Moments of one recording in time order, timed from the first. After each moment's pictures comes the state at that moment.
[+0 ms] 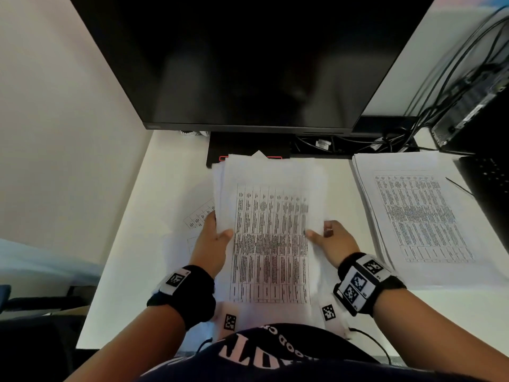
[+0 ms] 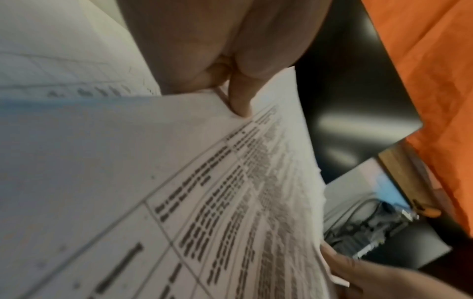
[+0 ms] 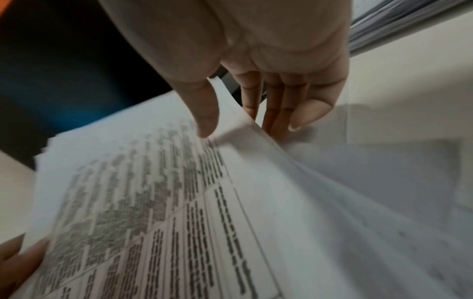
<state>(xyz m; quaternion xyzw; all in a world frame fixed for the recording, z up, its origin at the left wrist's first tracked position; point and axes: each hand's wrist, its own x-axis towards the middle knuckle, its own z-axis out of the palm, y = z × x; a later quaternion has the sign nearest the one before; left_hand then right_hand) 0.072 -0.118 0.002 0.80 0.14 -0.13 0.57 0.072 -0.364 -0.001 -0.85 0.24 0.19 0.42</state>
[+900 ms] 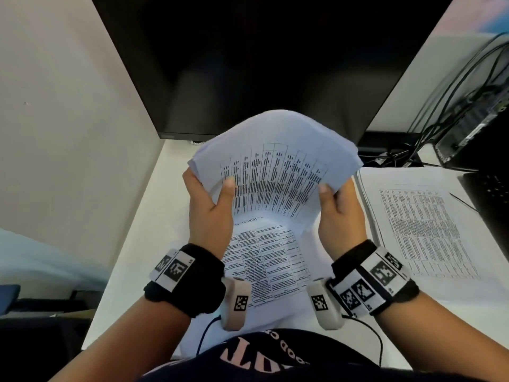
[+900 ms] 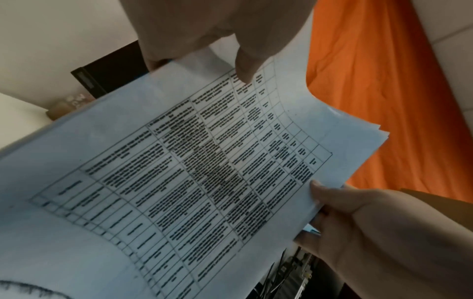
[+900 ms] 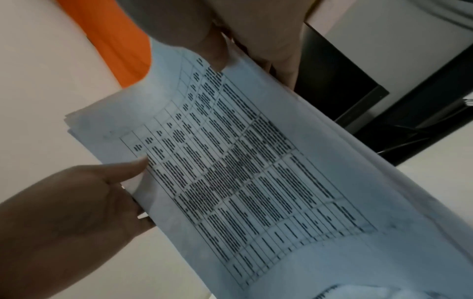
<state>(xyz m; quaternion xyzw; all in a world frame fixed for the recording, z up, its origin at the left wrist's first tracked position) 0.090 -0.137 0.099 0.73 0.03 0.16 0.66 0.084 -0.319 0.095 -0.80 0.05 -0.11 0.59</state>
